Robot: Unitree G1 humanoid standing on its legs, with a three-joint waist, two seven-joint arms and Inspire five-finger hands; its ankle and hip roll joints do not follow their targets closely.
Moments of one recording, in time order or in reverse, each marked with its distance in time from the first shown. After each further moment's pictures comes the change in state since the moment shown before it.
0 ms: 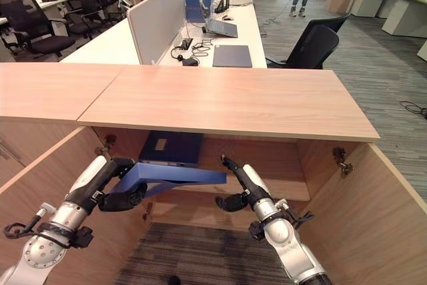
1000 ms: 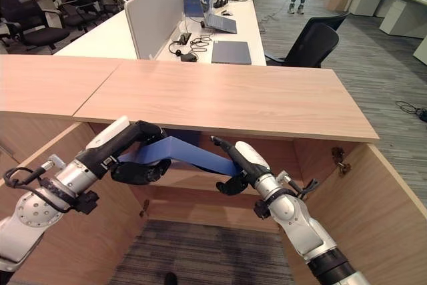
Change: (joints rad) left arm -0.406 0.217 -0.197 -0.097 -0.276 0.020 -0.089; right arm -0.208 -0.147 0.084 0.016 -0.035 -0.006 0.069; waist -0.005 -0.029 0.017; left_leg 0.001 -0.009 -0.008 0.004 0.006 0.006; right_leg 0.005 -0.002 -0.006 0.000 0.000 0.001
